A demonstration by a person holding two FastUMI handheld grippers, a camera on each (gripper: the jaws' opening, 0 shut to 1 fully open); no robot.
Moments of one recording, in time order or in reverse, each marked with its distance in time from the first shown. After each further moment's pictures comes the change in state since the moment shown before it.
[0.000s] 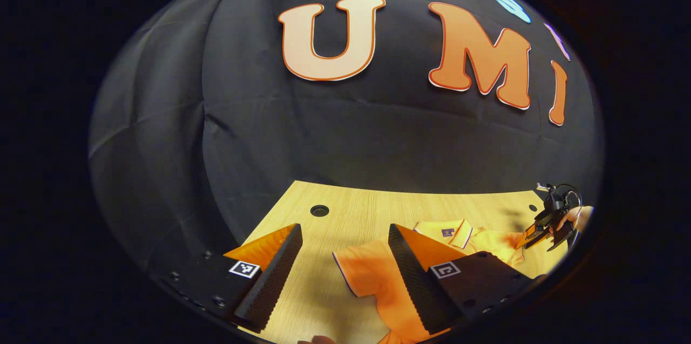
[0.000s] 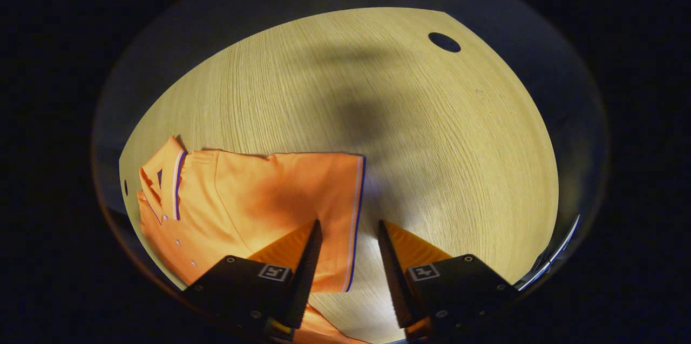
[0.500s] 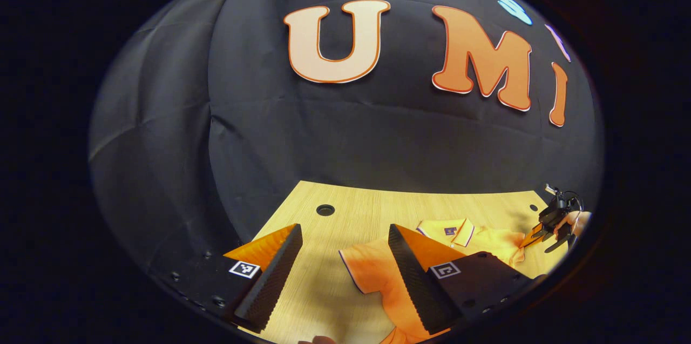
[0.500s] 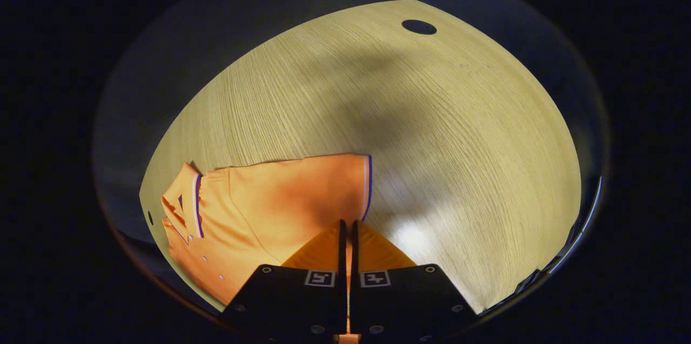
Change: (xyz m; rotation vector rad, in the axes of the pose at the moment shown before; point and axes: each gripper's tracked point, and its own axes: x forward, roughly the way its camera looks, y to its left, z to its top) left arm -0.002 0.003 -0.002 -0.010 -0.005 0.016; right arm -0.005 0.010 -0.006 0.149 -0.037 0.103
